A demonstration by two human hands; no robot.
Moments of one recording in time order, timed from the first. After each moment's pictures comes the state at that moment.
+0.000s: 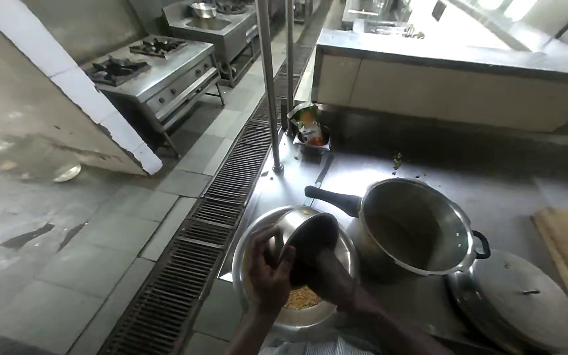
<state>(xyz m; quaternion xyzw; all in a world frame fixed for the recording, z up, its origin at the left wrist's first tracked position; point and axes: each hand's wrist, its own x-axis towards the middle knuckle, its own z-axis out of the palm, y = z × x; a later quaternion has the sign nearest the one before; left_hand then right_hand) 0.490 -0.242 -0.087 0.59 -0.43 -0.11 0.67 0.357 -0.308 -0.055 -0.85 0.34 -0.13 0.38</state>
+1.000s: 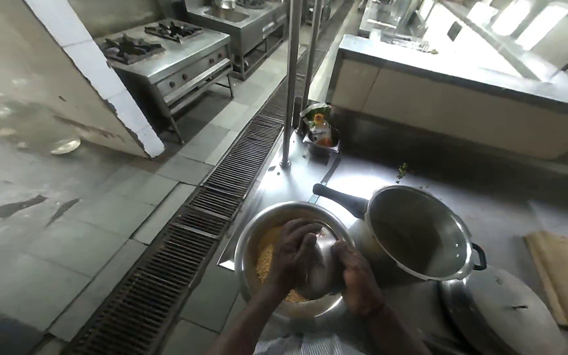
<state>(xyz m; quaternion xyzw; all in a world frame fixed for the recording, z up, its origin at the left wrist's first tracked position) 0.491 -0.257 -0.094 0.56 -0.53 -0.25 0.58 0.337 -0.290 -0.061 -0.43 0.46 -0.36 0.69</state>
